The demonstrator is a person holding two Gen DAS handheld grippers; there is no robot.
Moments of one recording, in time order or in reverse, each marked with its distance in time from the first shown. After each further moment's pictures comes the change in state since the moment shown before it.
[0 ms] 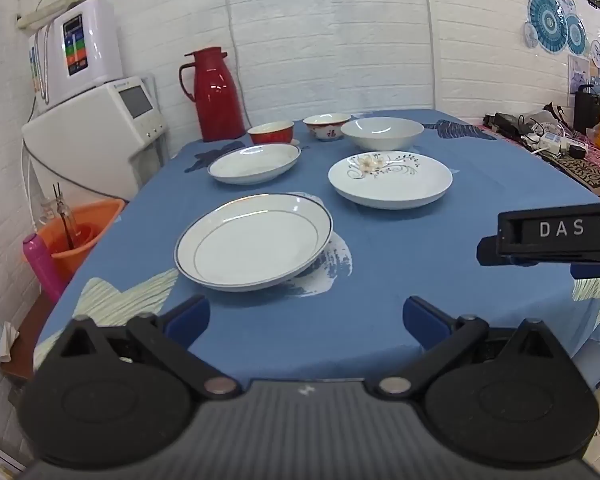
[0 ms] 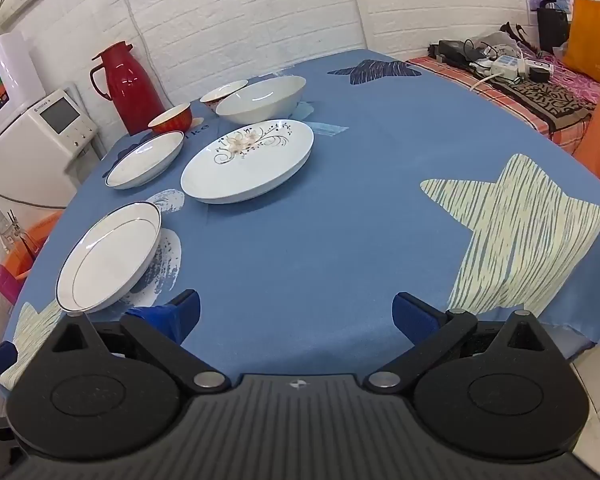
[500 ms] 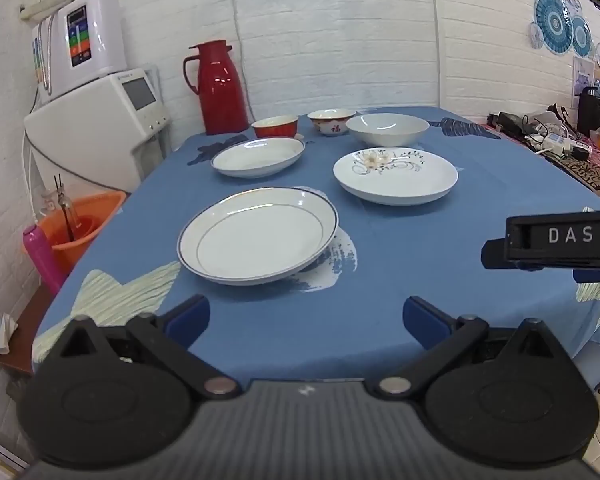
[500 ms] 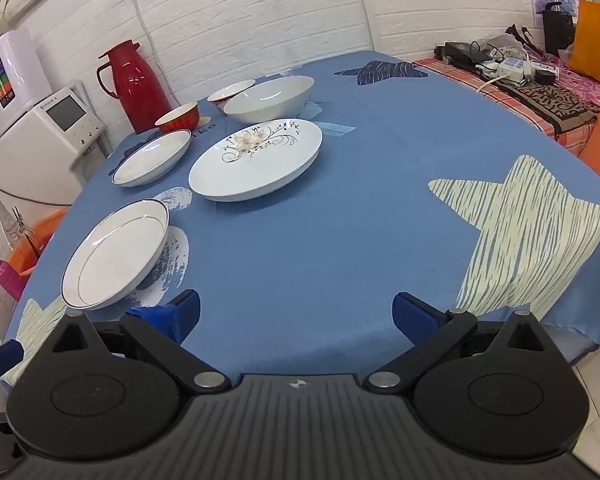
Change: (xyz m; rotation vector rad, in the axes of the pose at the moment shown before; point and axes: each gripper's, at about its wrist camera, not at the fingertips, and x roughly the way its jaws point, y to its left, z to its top) left arm 0.004 0.006 -0.004 -0.032 0.013 -0.005; right arm -0.001 0.000 -0.004 -0.007 -0.003 0.015
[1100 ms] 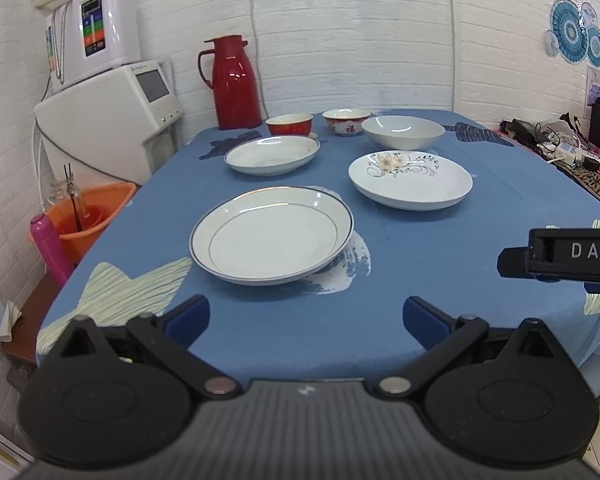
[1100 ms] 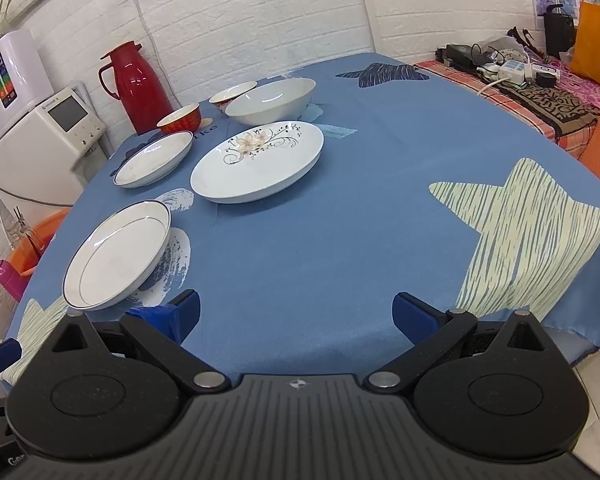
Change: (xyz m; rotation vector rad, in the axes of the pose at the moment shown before) left arm 0.001 0.010 0.006 -0.039 0.009 0.023; right arm -0.002 0.003 0.001 -0.008 -0.008 0.000
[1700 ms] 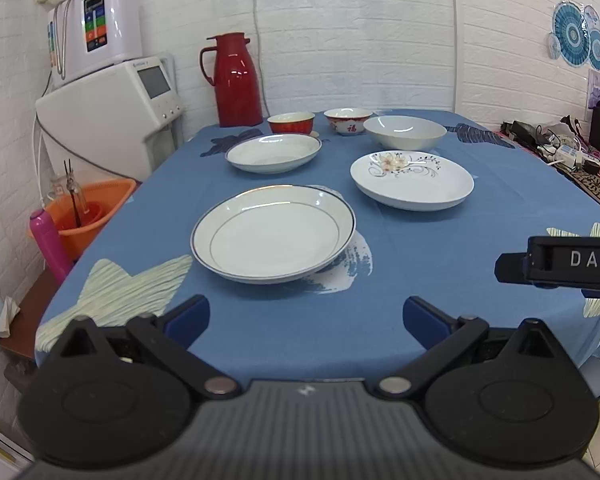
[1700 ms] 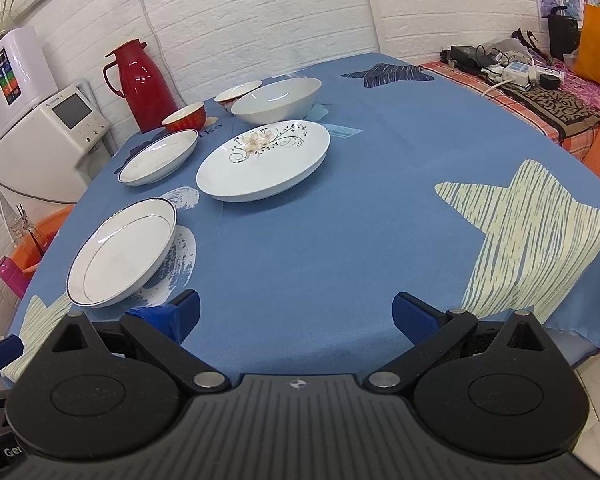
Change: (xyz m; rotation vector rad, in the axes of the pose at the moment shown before) left arm 0.000 0.004 0.001 -0.011 0.005 -0.004; right arm 0.000 0.002 -0.002 -0.008 0.002 0.009
